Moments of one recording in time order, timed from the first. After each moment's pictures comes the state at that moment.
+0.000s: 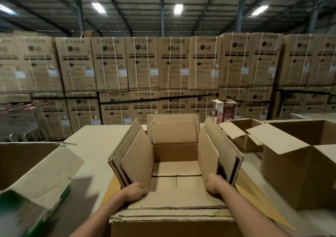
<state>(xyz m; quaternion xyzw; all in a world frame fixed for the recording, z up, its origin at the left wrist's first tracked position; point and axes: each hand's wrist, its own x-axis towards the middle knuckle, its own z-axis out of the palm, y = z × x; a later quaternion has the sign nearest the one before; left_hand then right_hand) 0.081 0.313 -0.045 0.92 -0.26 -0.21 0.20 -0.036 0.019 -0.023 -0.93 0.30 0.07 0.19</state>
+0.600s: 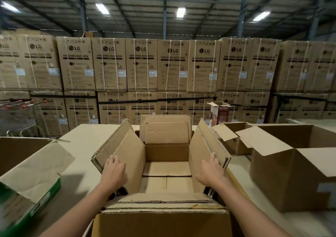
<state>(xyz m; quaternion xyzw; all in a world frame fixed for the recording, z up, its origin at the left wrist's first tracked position) 0.089 0.315 -0.035 0.98 -0.15 0.13 -0.05 -0.074 0.004 0.026 -0.97 0.25 -0.01 0.05</state>
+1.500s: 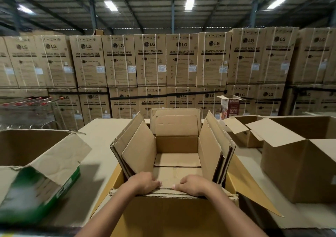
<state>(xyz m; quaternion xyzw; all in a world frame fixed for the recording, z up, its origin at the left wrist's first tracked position) -0.030 0.277 0.003 0.96 -0.23 -0.14 0.08 -0.105 0.082 0.007 -0.97 0.07 0.14 0.17</state>
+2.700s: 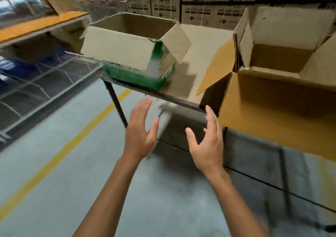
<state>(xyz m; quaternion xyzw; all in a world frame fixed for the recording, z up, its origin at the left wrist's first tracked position) -0.277 0.642 -0.102 0.86 -0.11 0.31 0.39 -0.295 0.448 -0.115 -0.85 -0.05 -0.25 0.47</state>
